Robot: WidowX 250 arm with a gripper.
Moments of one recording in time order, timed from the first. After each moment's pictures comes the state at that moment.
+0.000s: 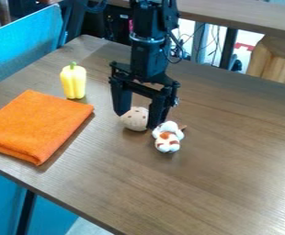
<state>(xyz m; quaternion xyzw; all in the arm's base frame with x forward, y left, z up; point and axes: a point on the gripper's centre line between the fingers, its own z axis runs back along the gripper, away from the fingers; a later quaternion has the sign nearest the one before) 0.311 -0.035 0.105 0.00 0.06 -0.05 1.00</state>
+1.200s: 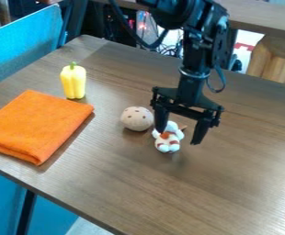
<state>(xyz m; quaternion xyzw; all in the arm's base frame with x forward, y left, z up) 0.359 -0.081 0.058 0.04 0.00 0.06 1.00</state>
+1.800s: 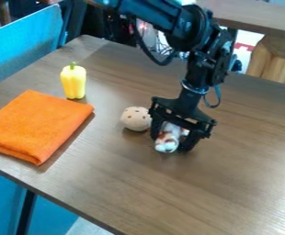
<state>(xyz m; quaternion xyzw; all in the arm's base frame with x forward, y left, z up) 0.371 -0.070 0.026 0.10 0.03 0.09 0.99</state>
